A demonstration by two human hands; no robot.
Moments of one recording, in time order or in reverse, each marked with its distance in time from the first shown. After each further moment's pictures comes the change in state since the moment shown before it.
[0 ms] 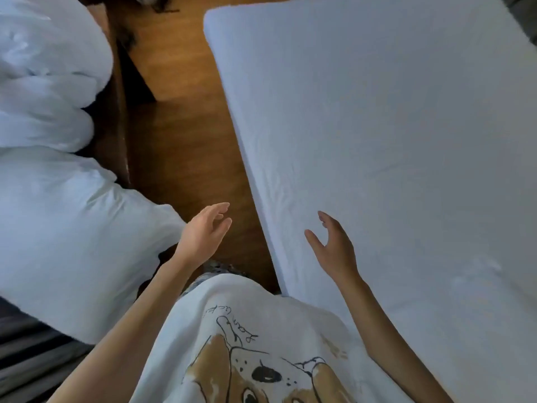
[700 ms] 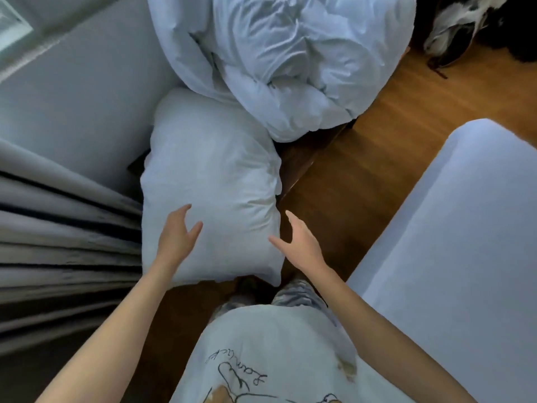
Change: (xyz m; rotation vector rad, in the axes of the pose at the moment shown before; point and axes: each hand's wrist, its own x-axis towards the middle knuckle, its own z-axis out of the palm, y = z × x) left_hand -0.042 -0.282 -0.155 -0.282 0.695 -0.984; right_hand 0.170 -0.338 0.292 -0.423 -0.891 -0.611
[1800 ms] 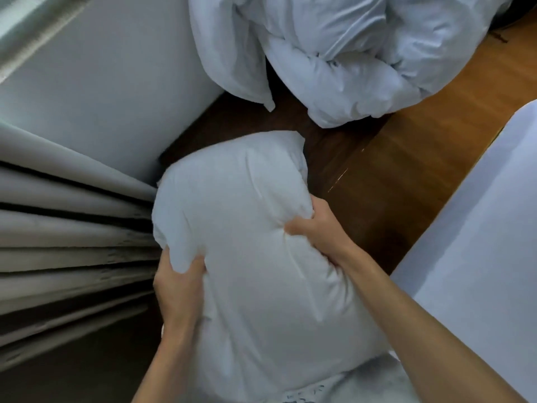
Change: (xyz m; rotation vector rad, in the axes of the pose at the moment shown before) left_hand -0.066 -0.015 -0.065 -0.576 0.381 -0.374; right_hand 0.039 -0.112 0.037 0.733 -0.233 -0.107
